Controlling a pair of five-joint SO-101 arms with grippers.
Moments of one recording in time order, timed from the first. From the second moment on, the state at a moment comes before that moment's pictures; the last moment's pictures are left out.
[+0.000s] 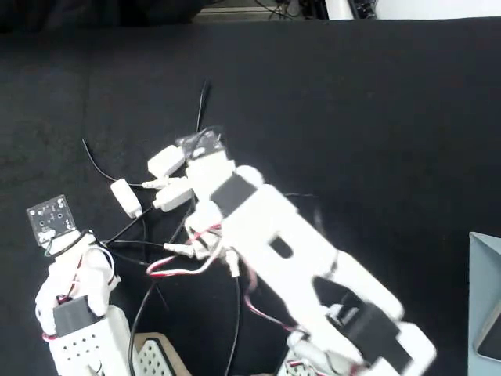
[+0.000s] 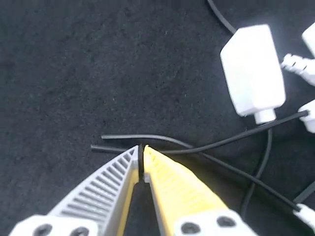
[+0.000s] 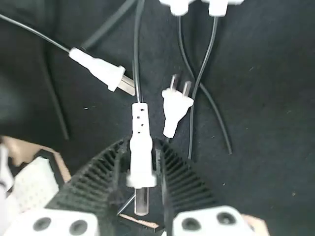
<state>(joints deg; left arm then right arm) -28.0 -103.6 94.7 67.6 1.9 -43.9 -18.0 22.5 86.7 -21.2</state>
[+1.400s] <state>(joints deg) 14.2 -103.7 89.5 25.5 2.2 -46.9 -92.4 74.3 50.6 1.4</state>
